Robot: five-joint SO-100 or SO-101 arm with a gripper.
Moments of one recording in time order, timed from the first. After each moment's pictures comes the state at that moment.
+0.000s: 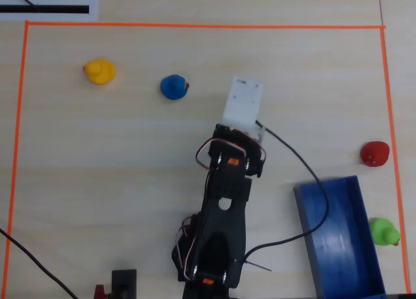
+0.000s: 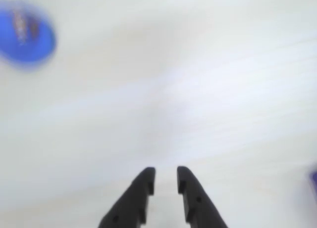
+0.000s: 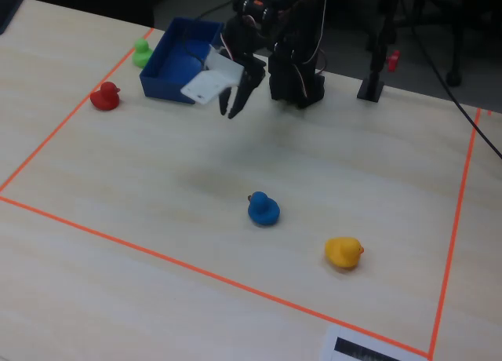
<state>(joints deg) 20.6 128.8 121.6 64.7 -84.2</state>
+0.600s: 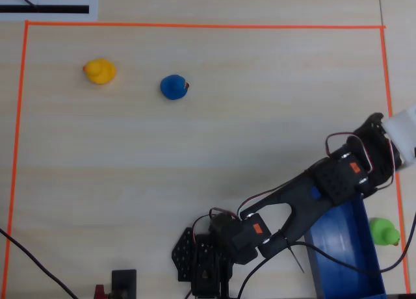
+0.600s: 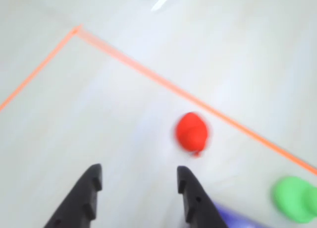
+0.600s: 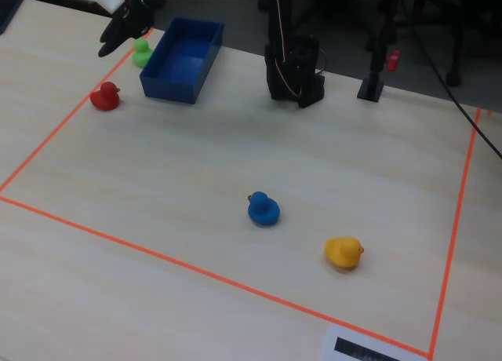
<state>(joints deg) 64.4 93.0 84.2 41.7 -87.0</state>
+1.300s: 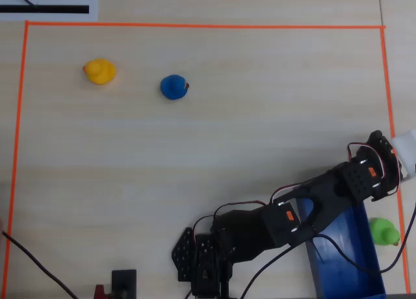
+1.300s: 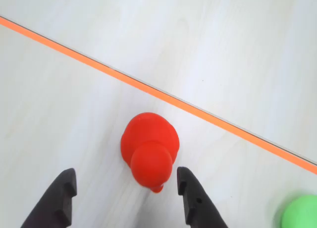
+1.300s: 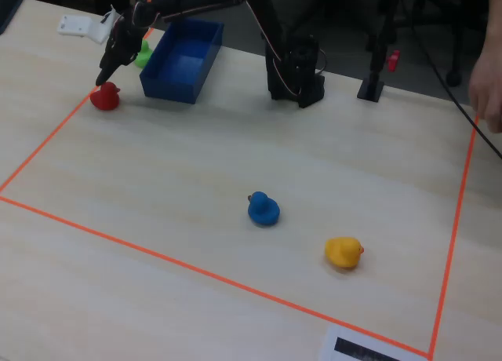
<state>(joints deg) 69.3 71.4 78.9 33.5 -88.9</state>
